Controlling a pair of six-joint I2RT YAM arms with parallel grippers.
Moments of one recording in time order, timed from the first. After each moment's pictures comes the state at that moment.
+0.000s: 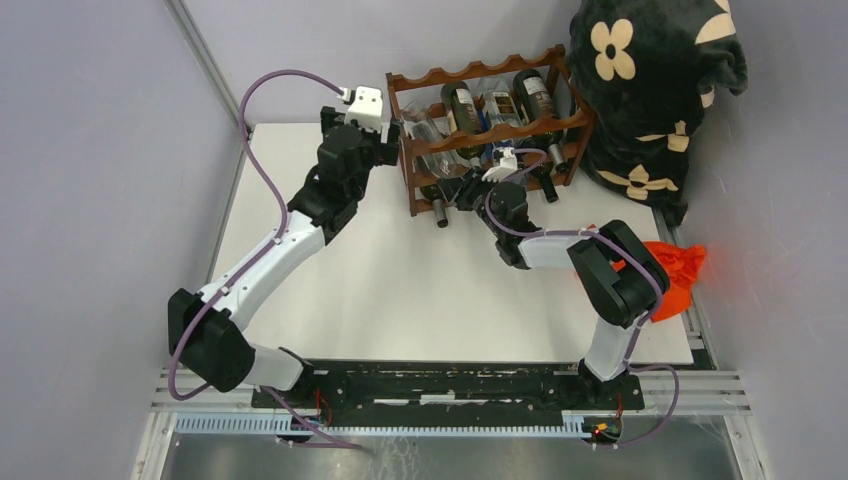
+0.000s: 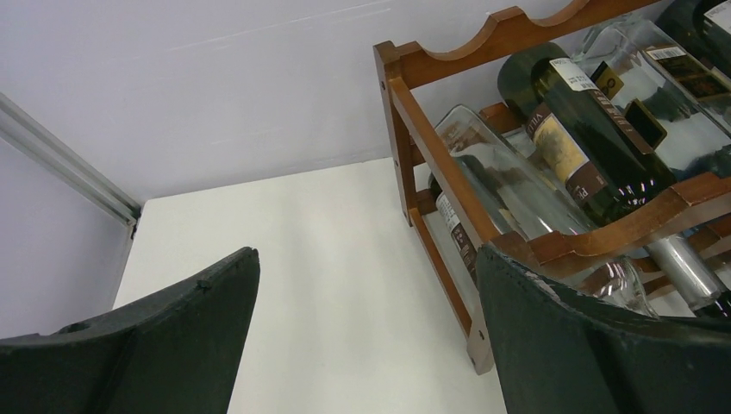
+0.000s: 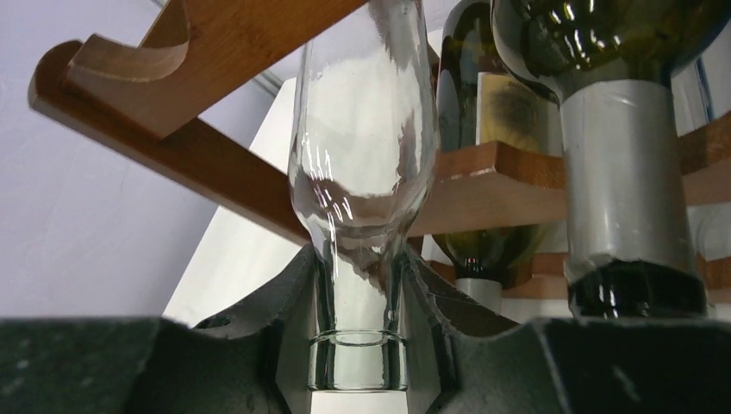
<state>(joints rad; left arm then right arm) -0.54 1.39 1.25 0.06 -0.46 0.12 0.55 1.80 0.86 0.91 0.02 0.67</state>
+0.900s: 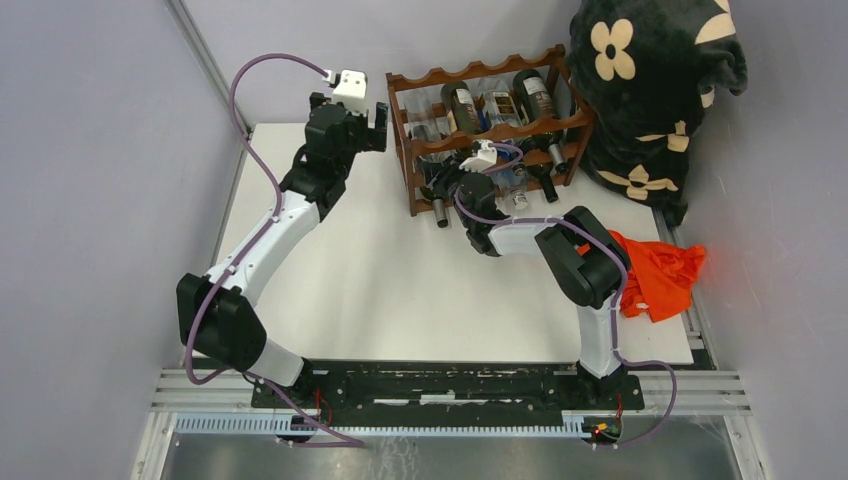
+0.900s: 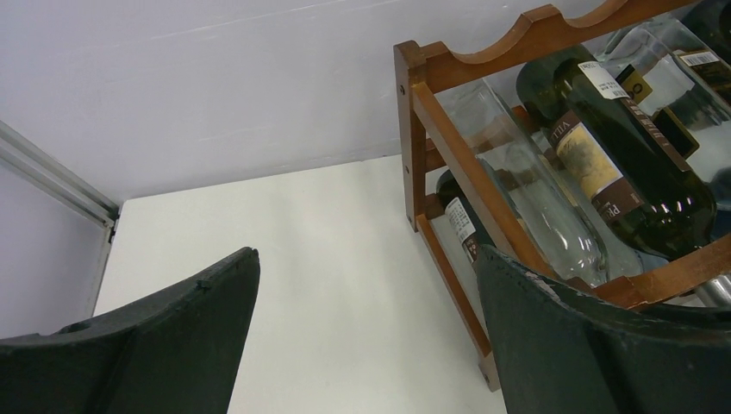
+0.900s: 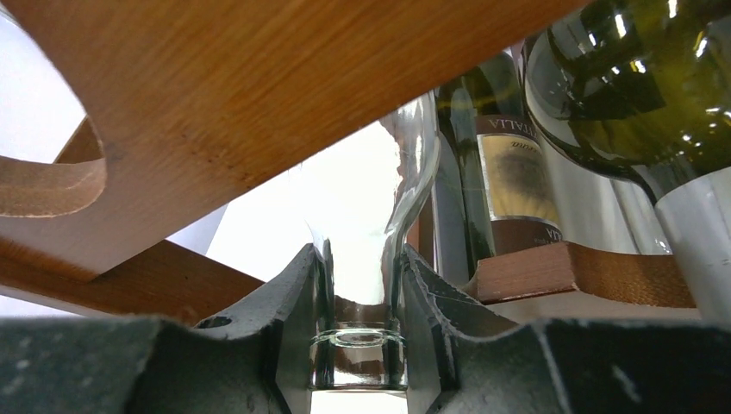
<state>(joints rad) -0.39 1.50 1.36 0.01 -0.29 0.08 0.64 2.03 1.13 0.91 0.30 0.68</state>
